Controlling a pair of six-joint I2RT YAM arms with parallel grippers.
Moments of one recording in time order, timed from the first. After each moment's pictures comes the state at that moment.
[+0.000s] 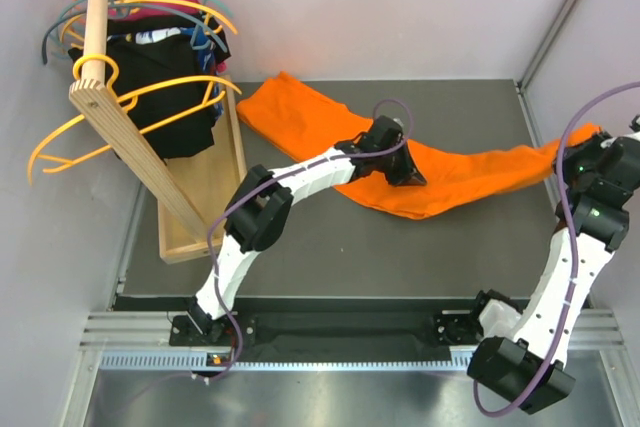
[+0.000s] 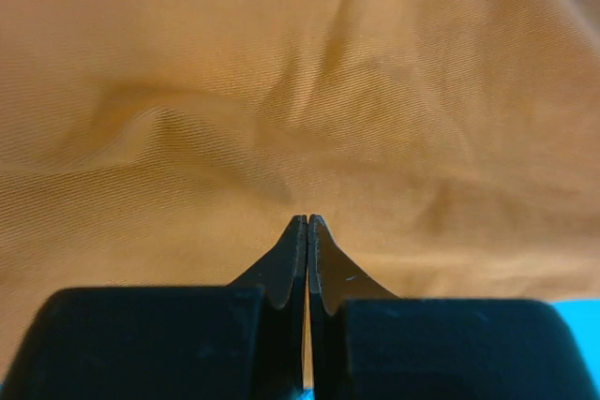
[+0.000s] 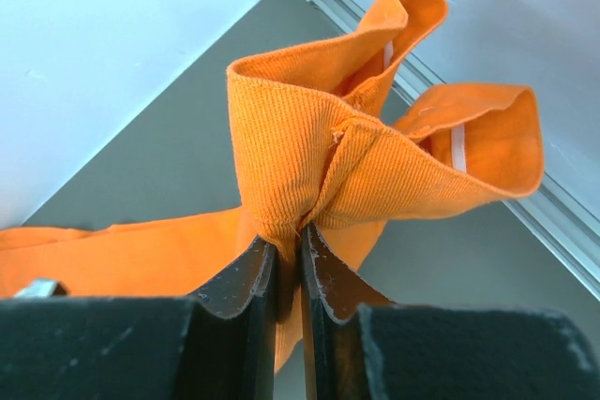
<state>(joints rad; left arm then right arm) -0.82 2.25 1.84 -0.22 0.35 -1.09 -0.58 0.88 1.09 -0.55 -0.16 0.40</state>
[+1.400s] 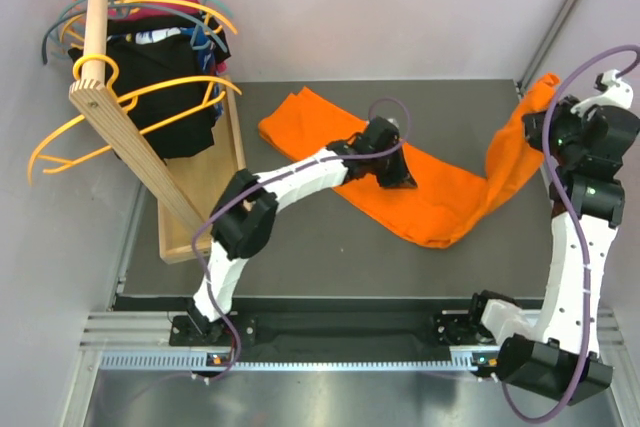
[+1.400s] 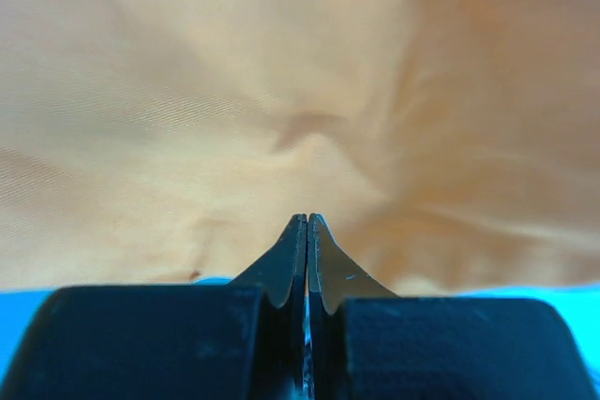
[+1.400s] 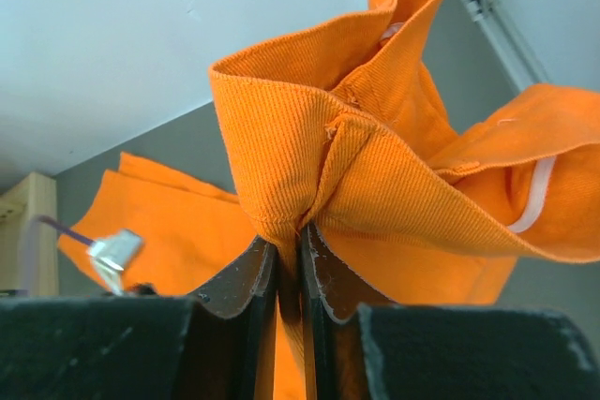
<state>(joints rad) -0.86 2.17 1.77 -0.32 0.28 -1.01 -0.35 0.97 1.23 -0.49 -0.27 0.36</state>
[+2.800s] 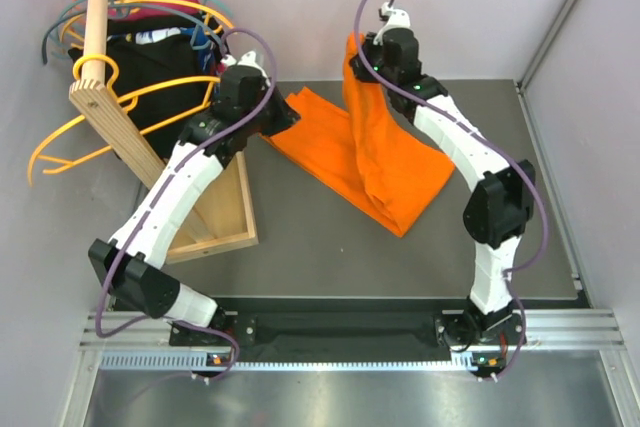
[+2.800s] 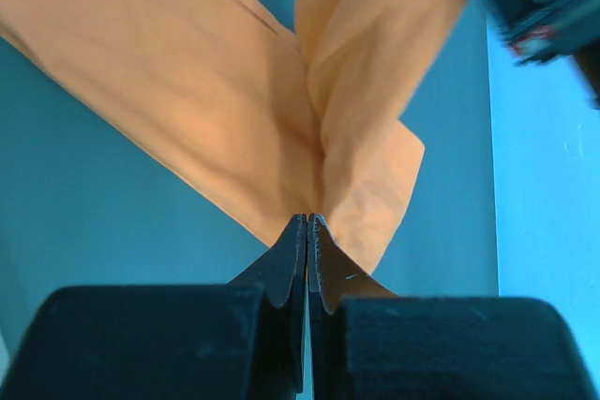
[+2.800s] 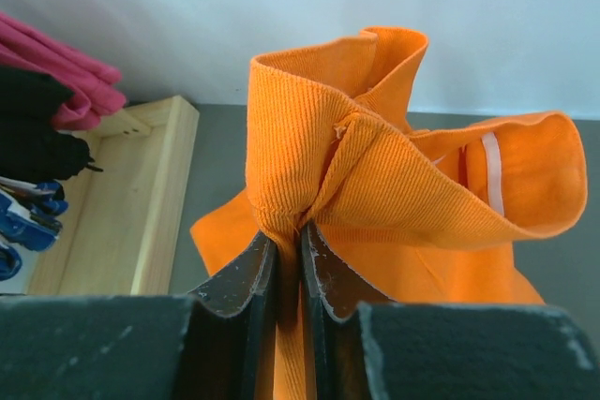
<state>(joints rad) -0.45 1.47 1.59 -0.61 0.01 -0.70 0.47 1.95 1.92 -0.18 0.06 0.40</state>
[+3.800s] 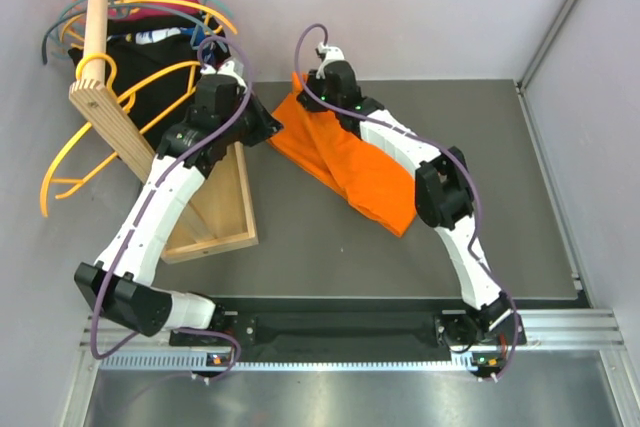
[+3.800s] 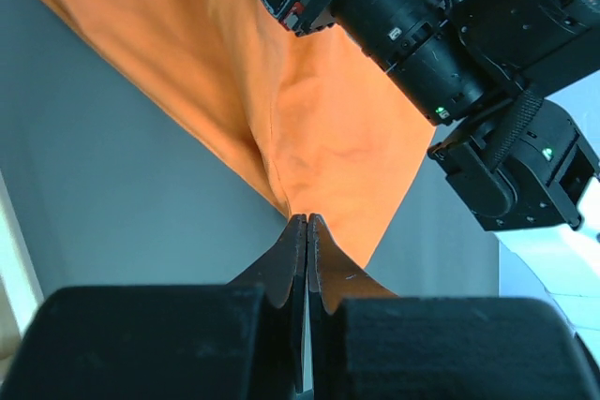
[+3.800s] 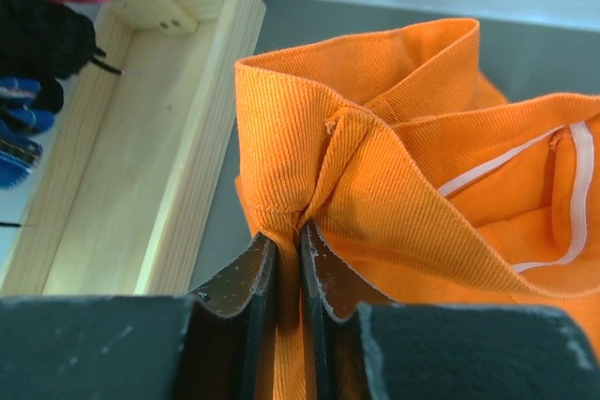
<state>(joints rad) -0.35 1.36 1.51 -0.67 0.09 -0.68 0.61 2.35 2.15 -0.09 -0.05 0.43</state>
